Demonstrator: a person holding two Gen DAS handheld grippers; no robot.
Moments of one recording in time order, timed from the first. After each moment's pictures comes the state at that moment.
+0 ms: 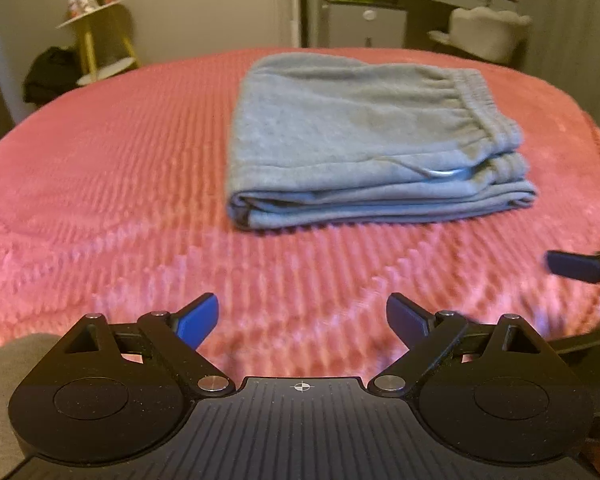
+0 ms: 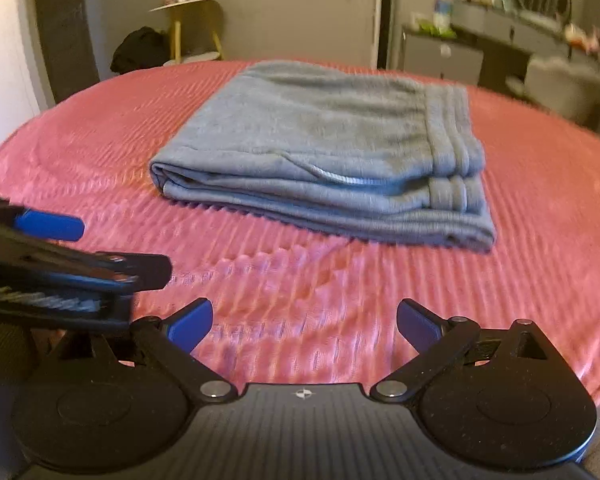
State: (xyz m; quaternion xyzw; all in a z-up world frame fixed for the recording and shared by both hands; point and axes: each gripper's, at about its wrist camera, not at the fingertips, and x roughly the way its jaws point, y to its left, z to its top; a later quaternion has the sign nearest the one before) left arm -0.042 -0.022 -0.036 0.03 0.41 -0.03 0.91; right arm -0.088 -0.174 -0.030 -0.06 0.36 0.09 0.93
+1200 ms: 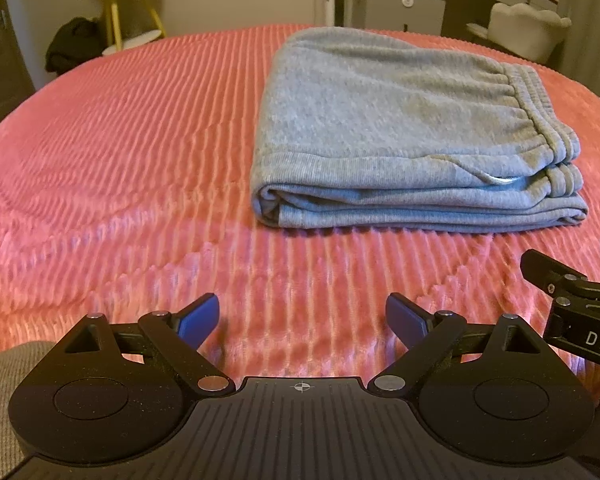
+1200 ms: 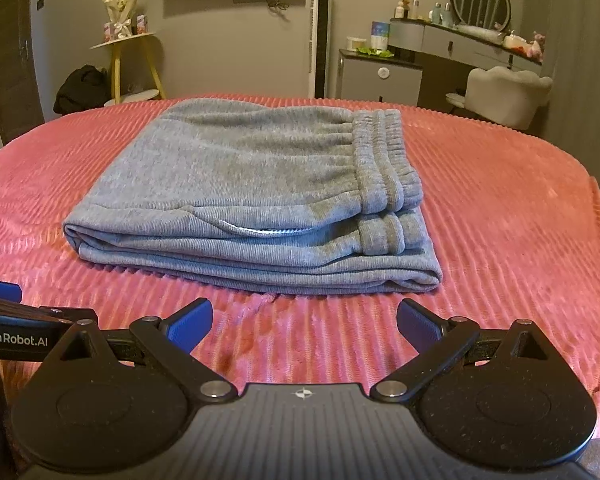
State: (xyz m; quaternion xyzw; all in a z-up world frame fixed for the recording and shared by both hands) left arm -0.010 -0.013 -0.056 0.01 0.44 0.00 0.90; right arm -0.051 -0.202 -0.033 -0.02 0.33 0.02 0.94
